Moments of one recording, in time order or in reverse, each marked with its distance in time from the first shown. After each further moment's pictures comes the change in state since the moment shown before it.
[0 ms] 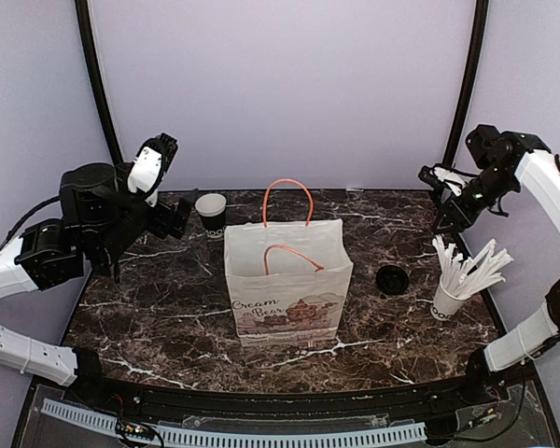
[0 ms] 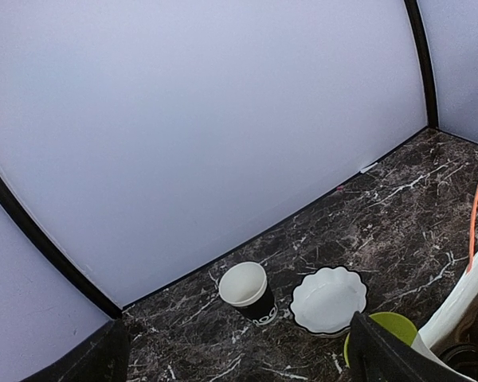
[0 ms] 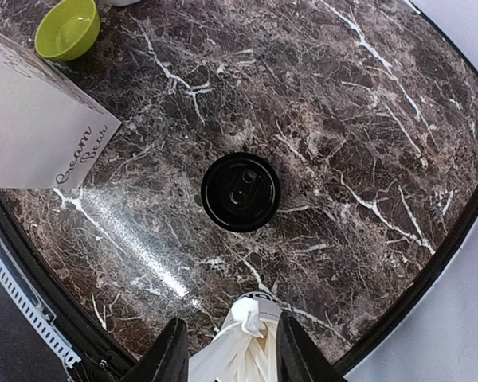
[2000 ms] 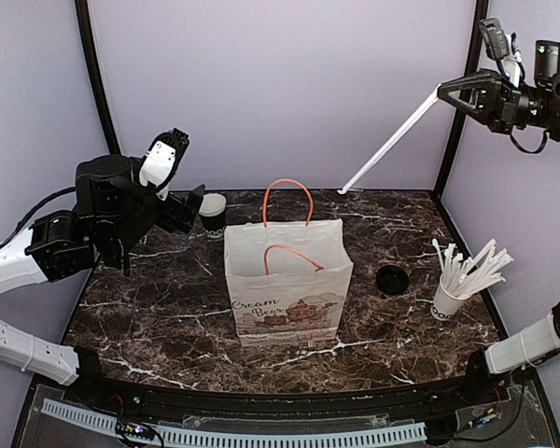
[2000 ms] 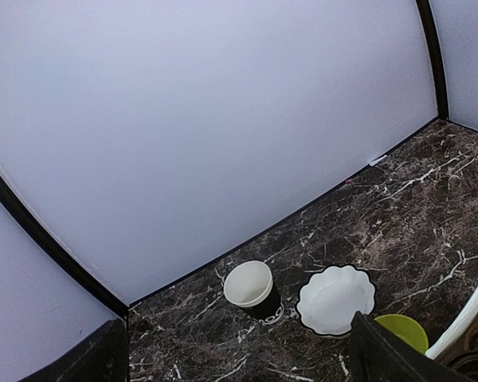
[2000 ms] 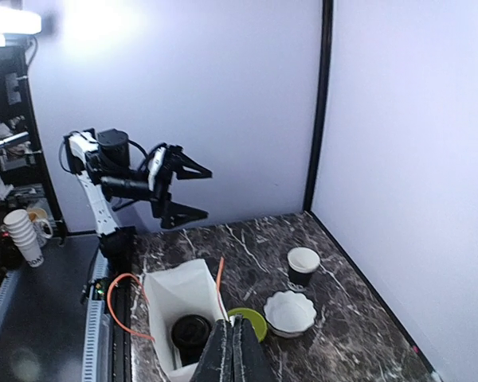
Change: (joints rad) left arm 0.018 0.072 0.054 -0.007 -0.016 0.005; right arm 0.011 -0.081 0.475 0.394 -0.881 0.333
